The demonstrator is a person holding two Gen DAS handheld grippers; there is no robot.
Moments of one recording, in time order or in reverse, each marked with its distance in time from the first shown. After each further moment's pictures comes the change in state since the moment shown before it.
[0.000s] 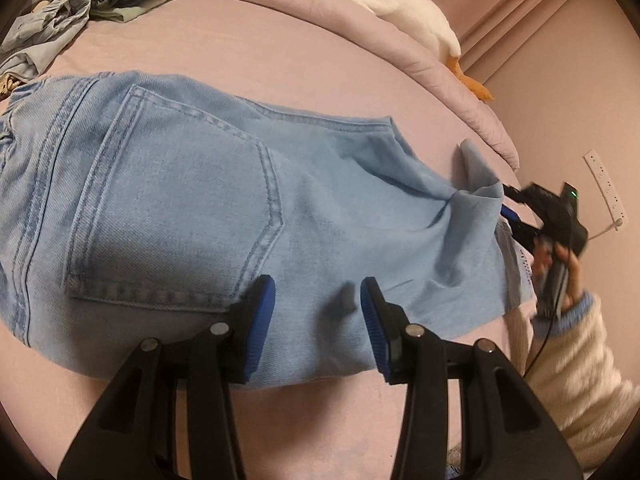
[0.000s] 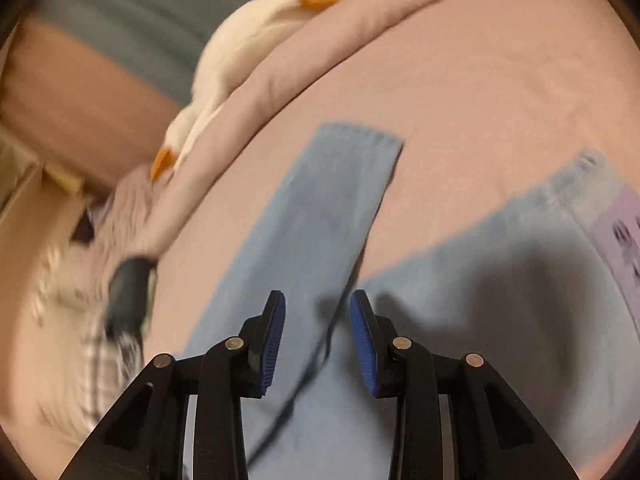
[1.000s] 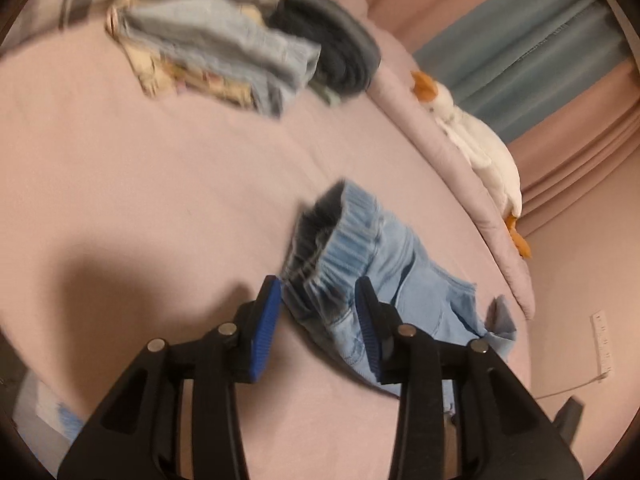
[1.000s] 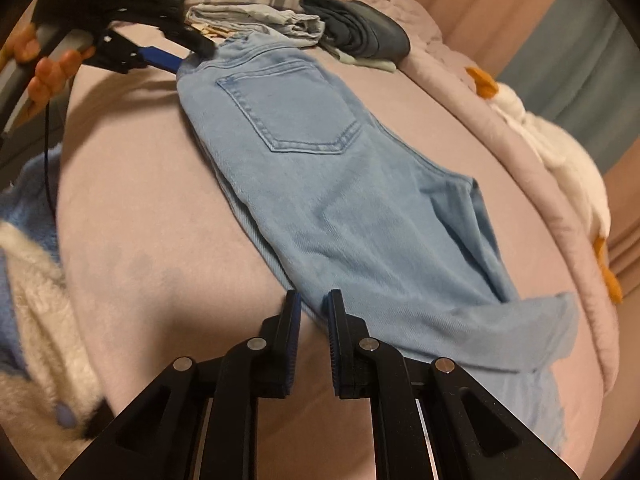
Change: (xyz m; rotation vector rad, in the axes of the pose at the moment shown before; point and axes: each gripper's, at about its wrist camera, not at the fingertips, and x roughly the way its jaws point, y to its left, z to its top) left arm -0.149 0.130 -0.027 -0.404 -0.353 0.102; right arm 0.017 0.195 -0.286 -1.487 0.207 -0.142
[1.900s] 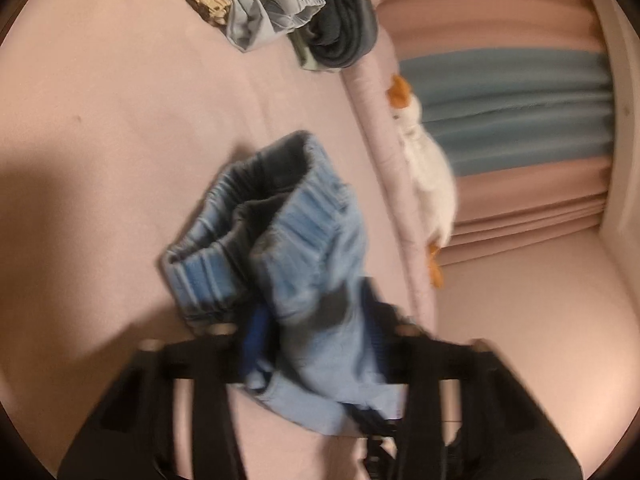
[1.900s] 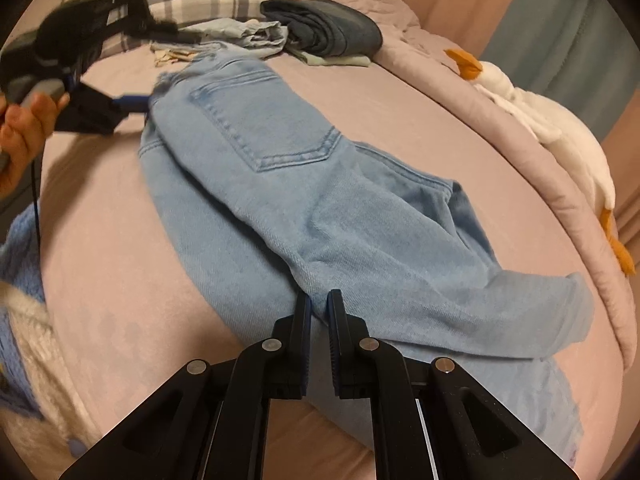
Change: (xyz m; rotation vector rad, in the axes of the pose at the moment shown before) left arm 0.046 0.001 -0.004 -0.306 0.119 -0.299; right arm 0.022 -0.026 0.021 0.112 -0.006 0.012
